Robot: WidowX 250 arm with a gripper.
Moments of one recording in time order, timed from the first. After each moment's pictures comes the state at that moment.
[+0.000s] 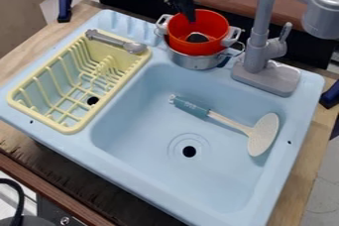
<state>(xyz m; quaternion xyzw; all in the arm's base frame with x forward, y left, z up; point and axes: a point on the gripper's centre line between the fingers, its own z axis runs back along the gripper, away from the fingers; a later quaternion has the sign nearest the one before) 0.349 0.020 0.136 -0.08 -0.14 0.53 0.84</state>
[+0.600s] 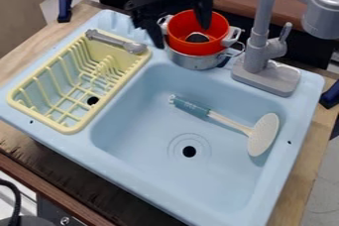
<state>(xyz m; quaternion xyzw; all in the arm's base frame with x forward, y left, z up) 0.294 0.029 0.121 -0.06 -0.12 0.44 0.89</state>
